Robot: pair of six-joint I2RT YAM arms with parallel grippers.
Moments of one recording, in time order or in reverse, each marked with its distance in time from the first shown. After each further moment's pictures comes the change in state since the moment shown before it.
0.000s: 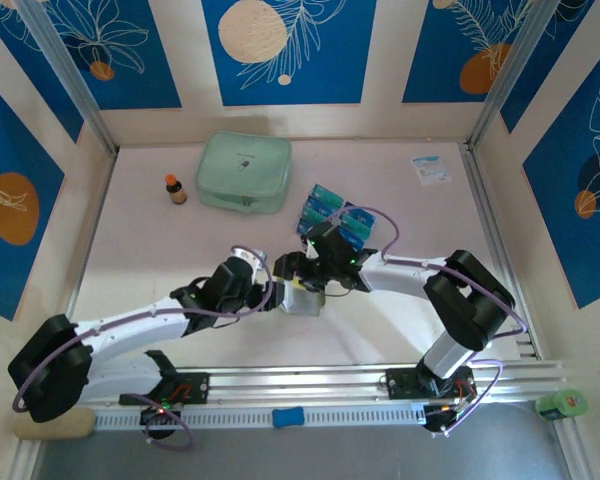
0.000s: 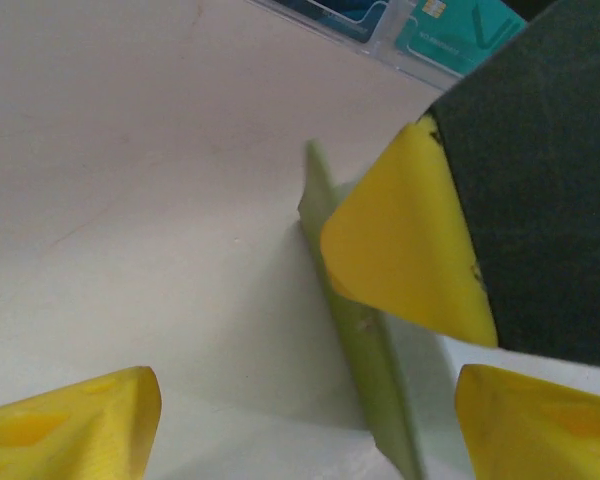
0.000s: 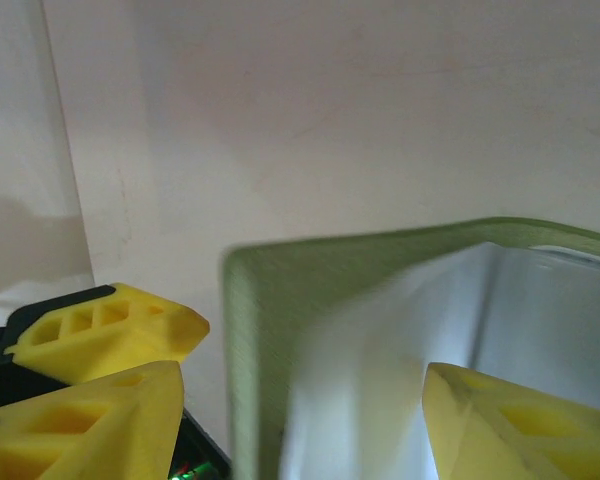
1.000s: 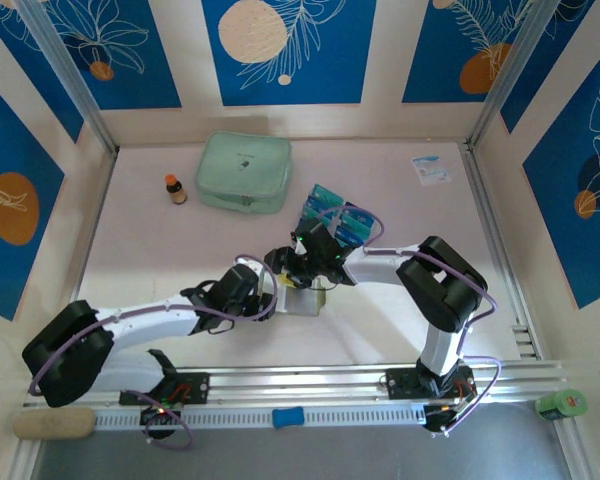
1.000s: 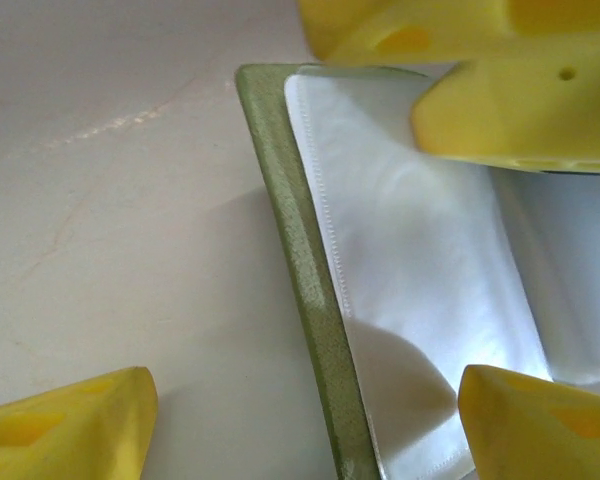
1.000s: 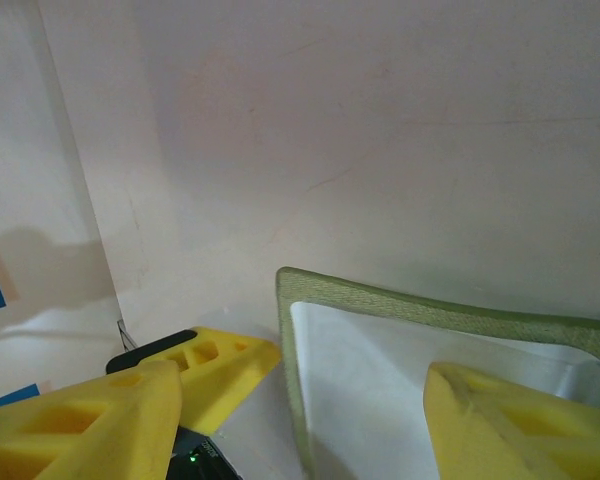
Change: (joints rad) left arm 0.003 0.129 -0.021 -0.063 -0.082 0.070; right arm 0.003 0.165 0.085 0.094 -0.032 0.094
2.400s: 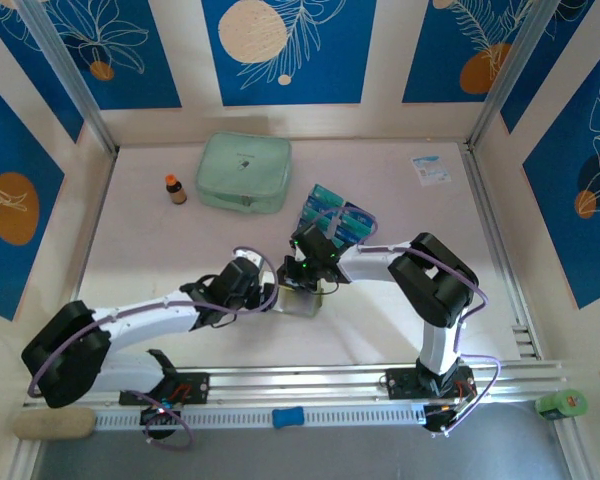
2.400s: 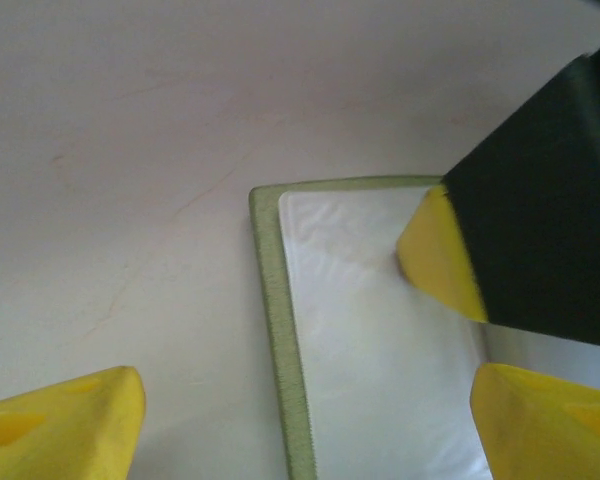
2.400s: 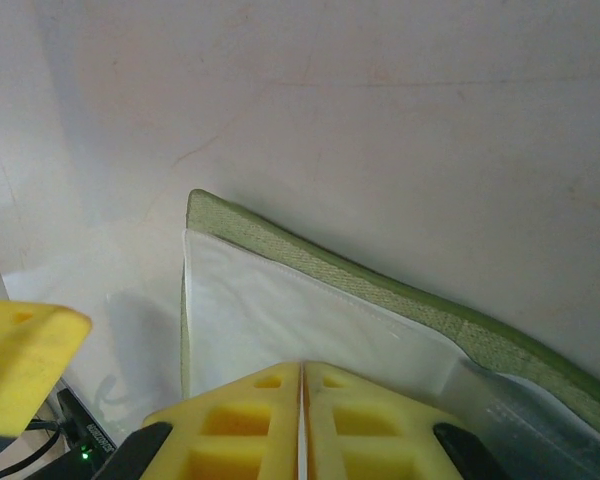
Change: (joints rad) left arm 0.022 0.005 0.050 -0.002 -0.055 -0.003; right arm 0.005 0.055 0.040 -0.161 0.032 -0.166
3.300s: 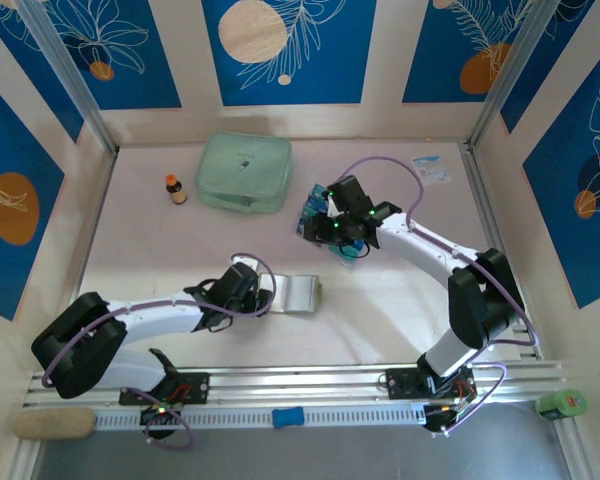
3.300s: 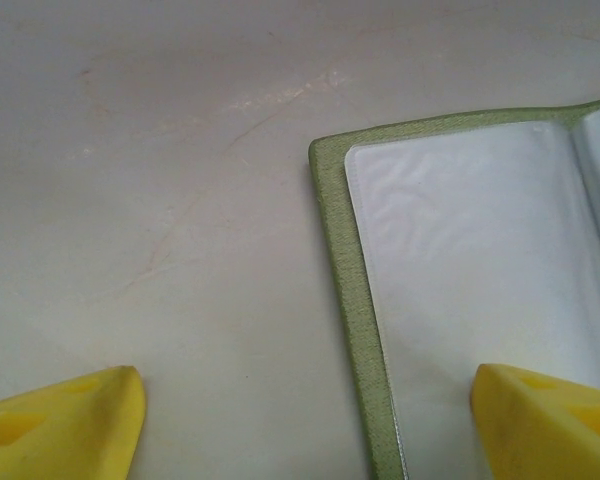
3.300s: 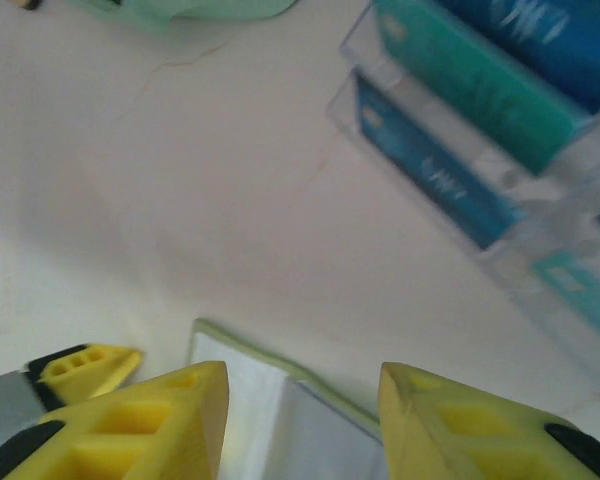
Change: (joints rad) left arm 0.024 0.057 -0.062 0.057 -0.018 0.007; right arm -0.216 -0.241 0.238 -0.489 0.211 -0.387
